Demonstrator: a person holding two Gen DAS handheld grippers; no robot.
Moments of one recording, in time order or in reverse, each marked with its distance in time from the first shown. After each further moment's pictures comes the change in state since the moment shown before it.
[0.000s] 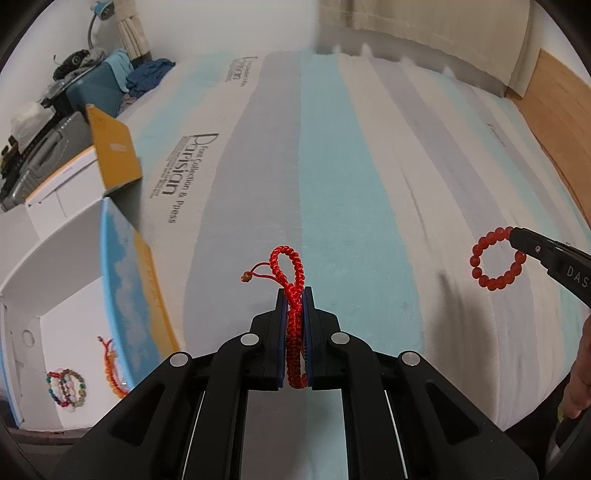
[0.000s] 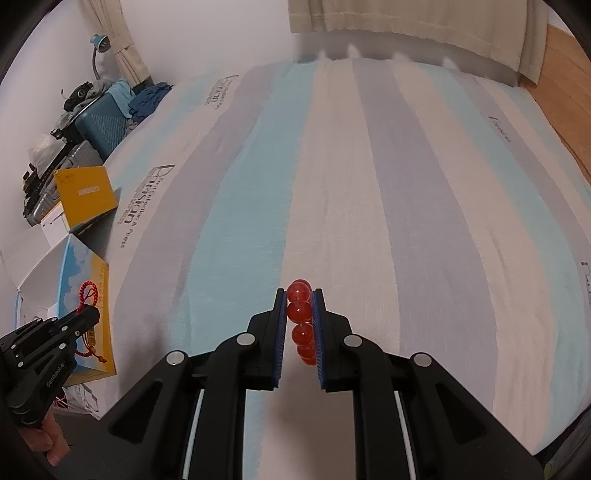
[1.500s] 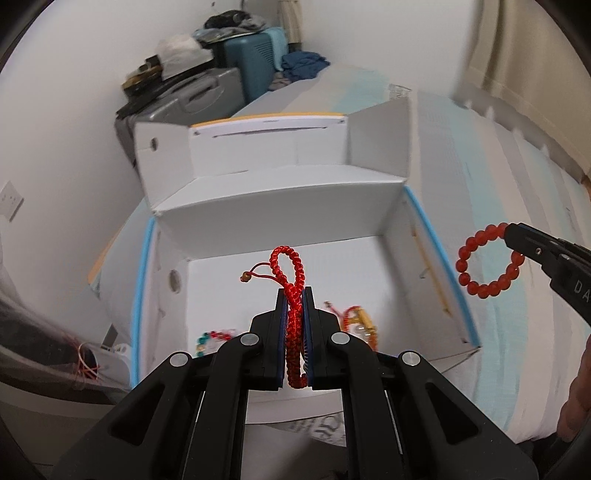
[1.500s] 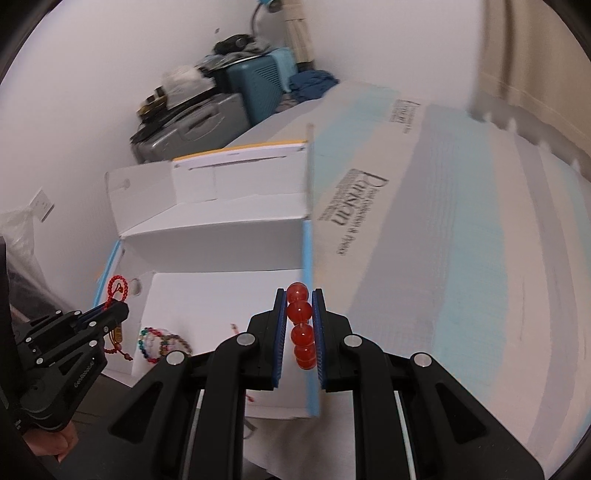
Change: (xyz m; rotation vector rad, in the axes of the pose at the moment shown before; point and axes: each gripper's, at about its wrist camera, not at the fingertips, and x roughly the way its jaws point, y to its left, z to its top) left arm -0.102 0.273 -0.080 -0.315 -0.040 0.216; right arm -0.035 0.344 -0.016 -0.371 -0.035 0.248
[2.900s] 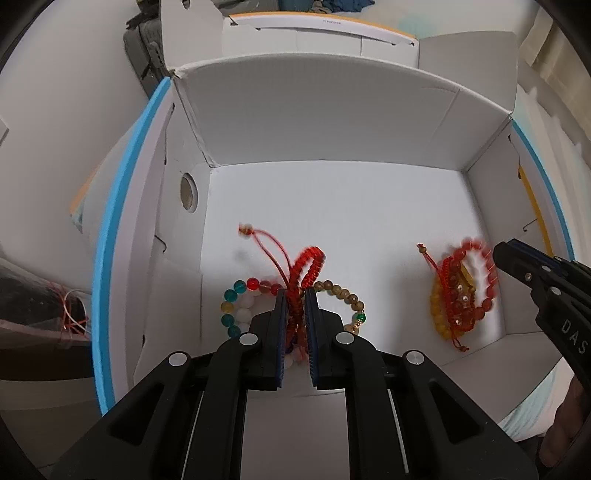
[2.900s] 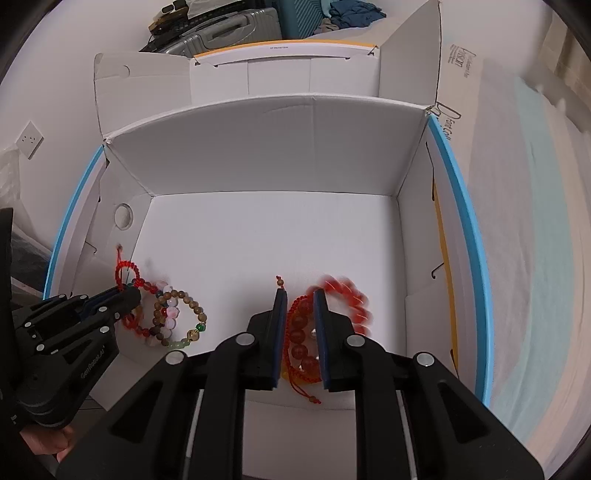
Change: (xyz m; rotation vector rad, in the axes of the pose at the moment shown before) left arm 0.107 0.068 -0.046 -0.091 0.225 0.008; right arm 0.126 0.075 -0.044 -0.075 0.237 0.022
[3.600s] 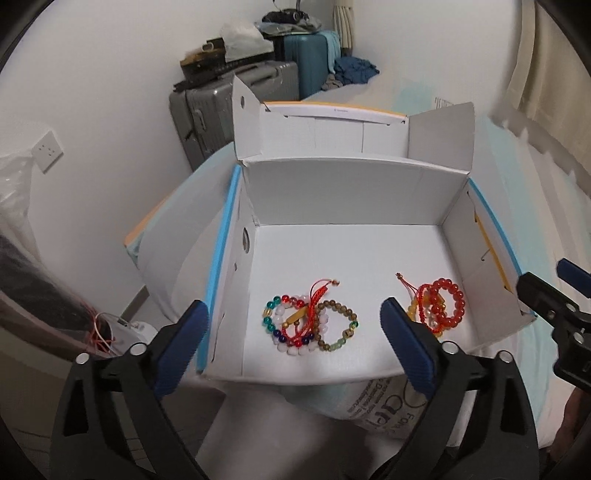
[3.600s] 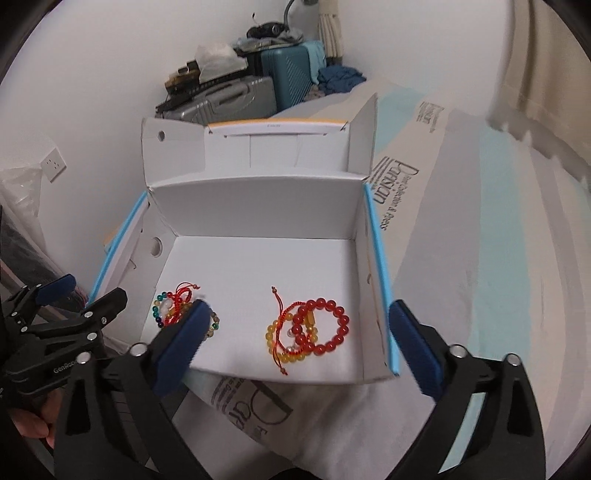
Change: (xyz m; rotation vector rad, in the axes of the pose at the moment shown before) left arm -0.106 0.005 -0.044 -0.031 -0.277 0.067; right arm -0.112 -0.005 -0.045 0.003 -0.255 -0.042
